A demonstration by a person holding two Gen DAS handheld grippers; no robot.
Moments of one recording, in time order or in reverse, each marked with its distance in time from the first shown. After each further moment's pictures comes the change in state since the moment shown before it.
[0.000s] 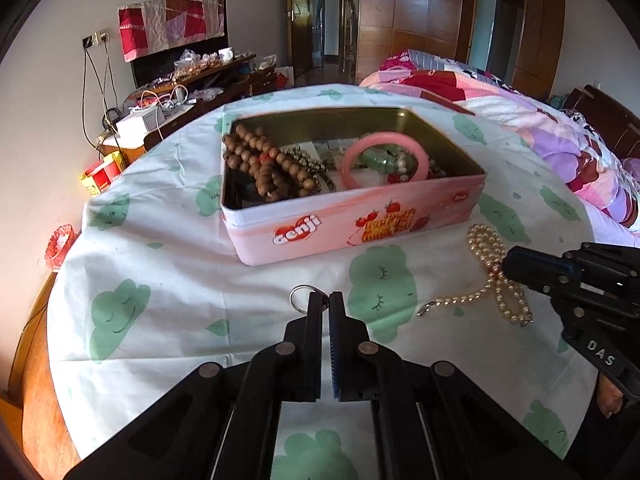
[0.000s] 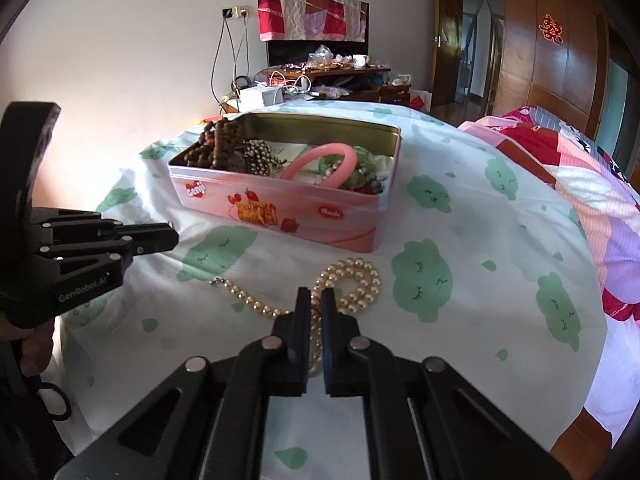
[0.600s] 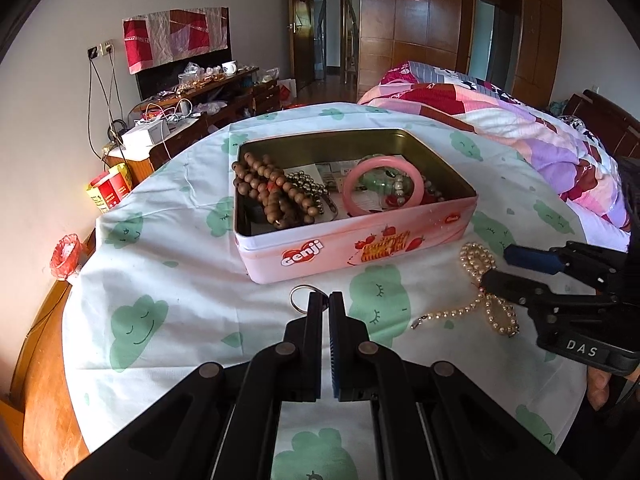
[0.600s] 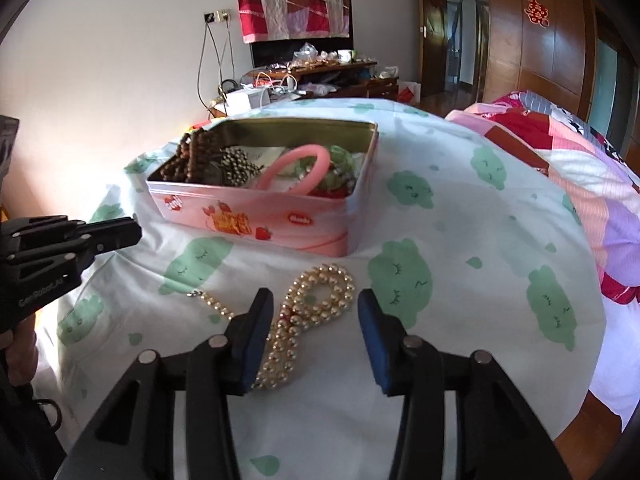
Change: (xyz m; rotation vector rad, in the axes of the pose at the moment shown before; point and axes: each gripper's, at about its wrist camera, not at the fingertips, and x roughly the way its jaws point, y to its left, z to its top) left arm -0.014 0.000 0.008 0.001 -0.037 0.009; right arm 0.007 -0.019 0.006 0.071 0.021 0.004
